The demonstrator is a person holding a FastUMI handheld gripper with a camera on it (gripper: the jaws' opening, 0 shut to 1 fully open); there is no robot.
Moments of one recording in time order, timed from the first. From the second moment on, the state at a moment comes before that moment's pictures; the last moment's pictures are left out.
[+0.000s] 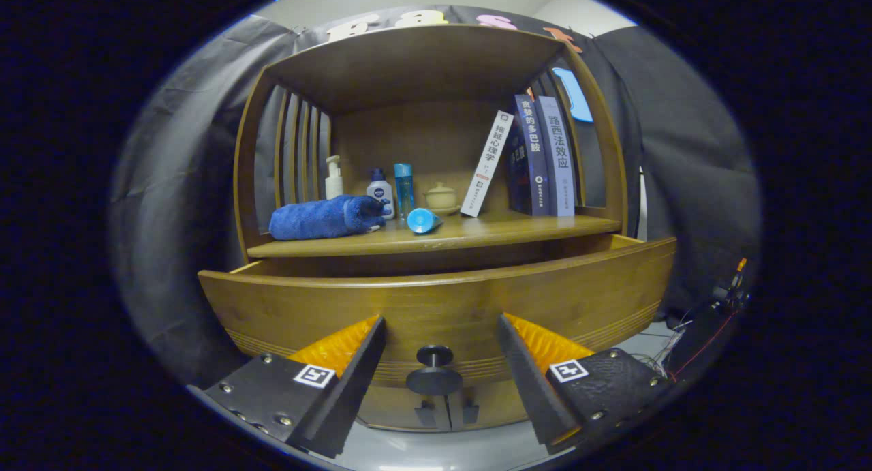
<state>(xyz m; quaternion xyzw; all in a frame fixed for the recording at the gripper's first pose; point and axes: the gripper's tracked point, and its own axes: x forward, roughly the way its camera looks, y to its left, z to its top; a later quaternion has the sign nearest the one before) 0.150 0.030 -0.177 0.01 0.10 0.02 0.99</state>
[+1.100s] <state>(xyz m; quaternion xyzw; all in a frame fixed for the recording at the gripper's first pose) 0.209 0.044 -0.186 -0.02 0.13 0.01 0.99</state>
